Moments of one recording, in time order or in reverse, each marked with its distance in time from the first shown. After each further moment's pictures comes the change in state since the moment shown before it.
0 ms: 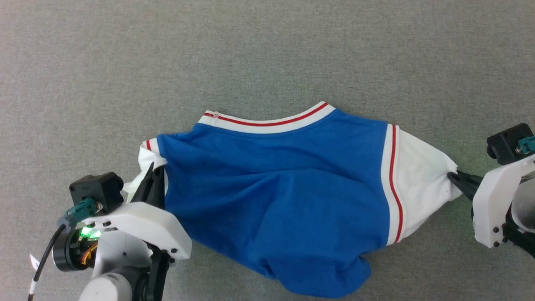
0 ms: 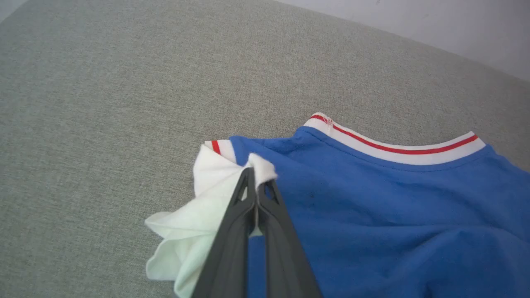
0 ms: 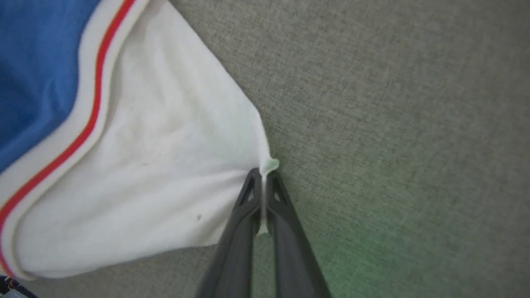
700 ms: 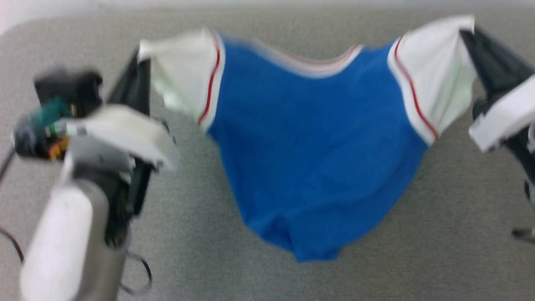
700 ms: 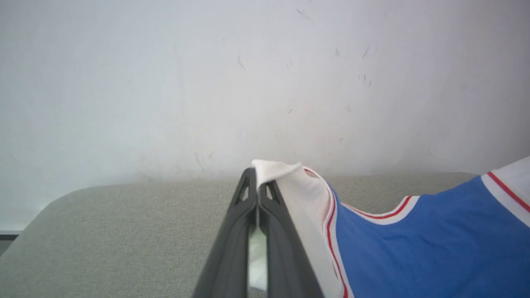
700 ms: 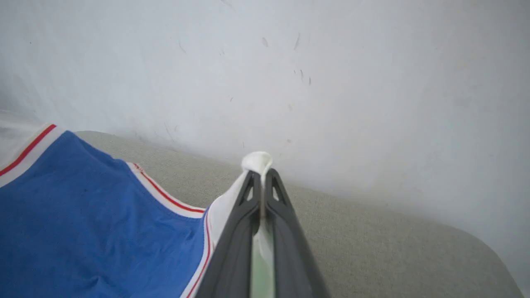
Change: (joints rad) left arm -0.358 0.066 -0.013 0.055 0.023 -0.100 0.002; right arm -0.272 0.198 -0.104 -0.058 -0.123 0.000 -0.368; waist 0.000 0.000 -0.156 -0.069
